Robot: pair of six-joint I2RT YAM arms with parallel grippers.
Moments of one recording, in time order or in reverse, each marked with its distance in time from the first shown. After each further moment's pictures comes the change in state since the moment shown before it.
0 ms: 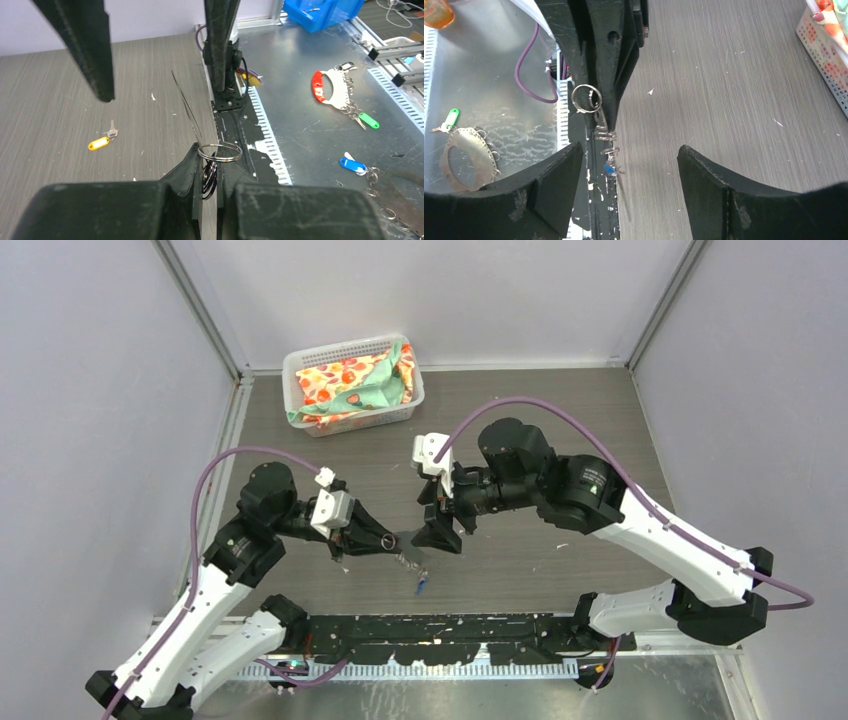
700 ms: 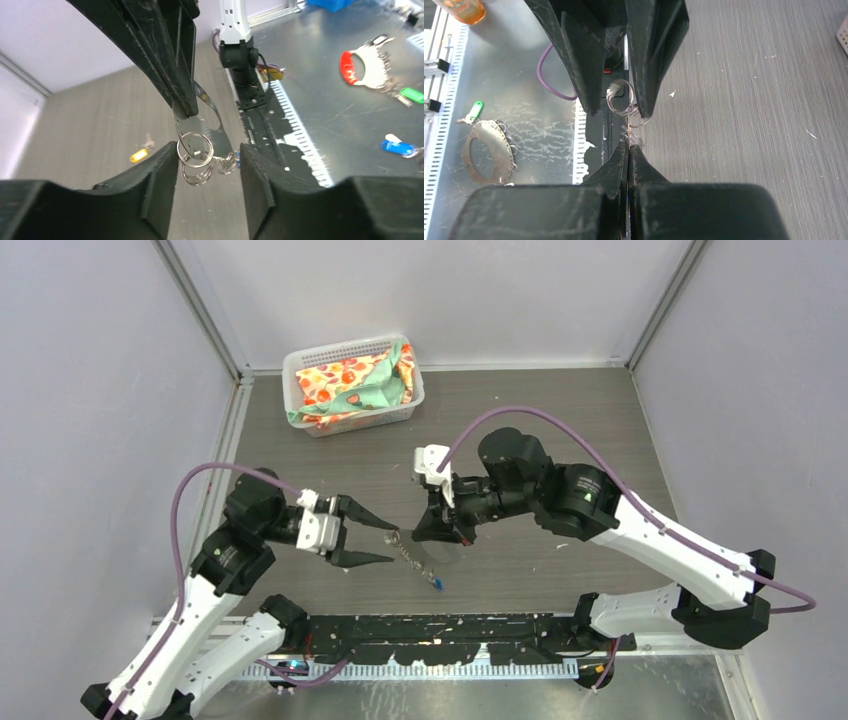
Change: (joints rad) left arm 0.001 -0.032 0.031 -0.040 0.026 0.167; right arm 0.003 -0.013 -0.090 0.081 -0.100 0.013
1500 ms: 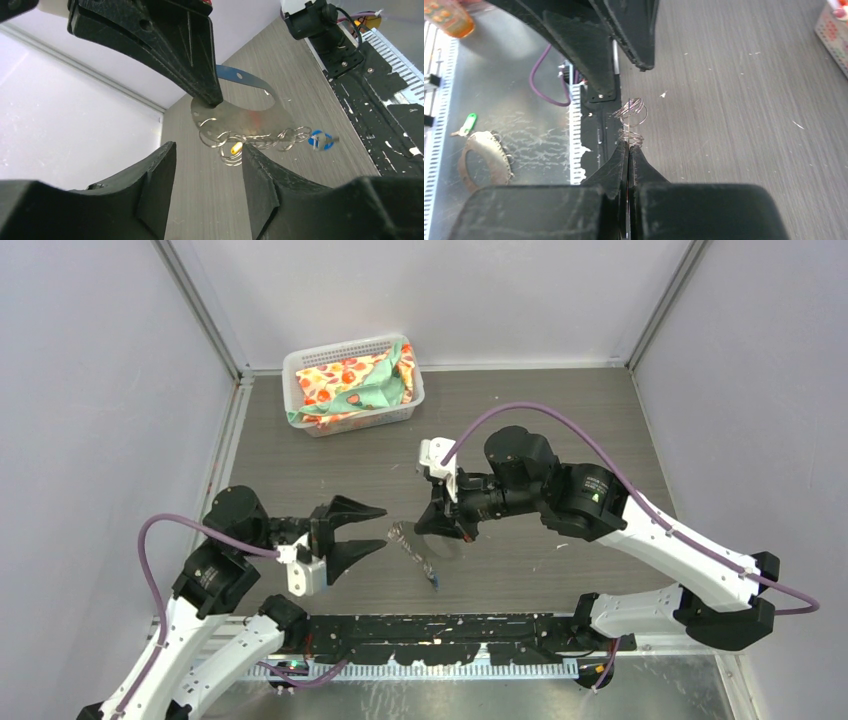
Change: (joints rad) left arm 0.000 -0.116 0.005 -0.059 -0.142 0.529; right arm -0.008 -0.037 -0.005 -0.005 0.040 0.038
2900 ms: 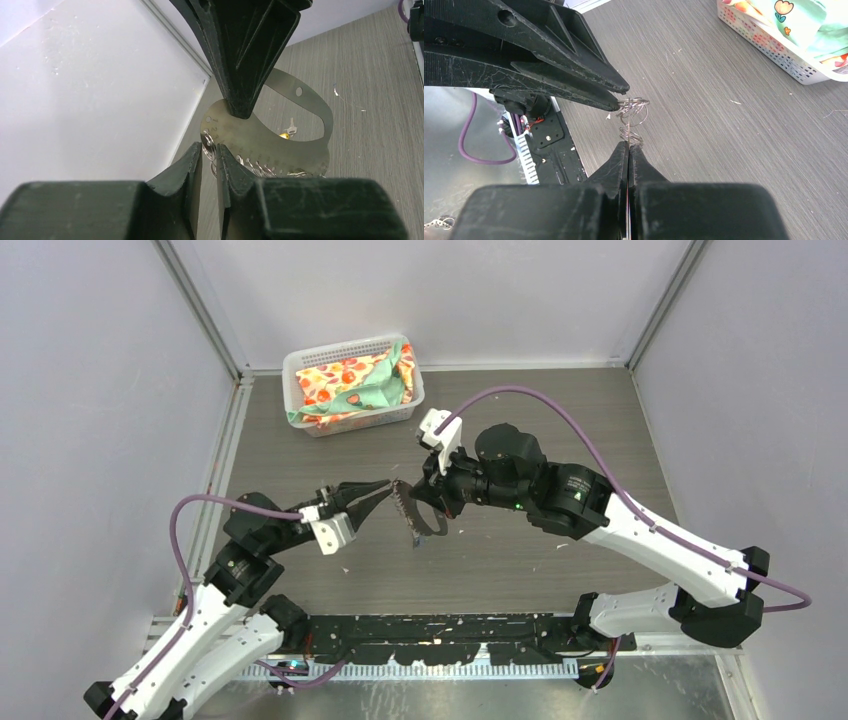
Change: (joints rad) left arm -0.066 0.024 -0.195 0.443 -0.428 -0.303; right arm -0.001 0.030 -0.040 0.151 0.364 0.146
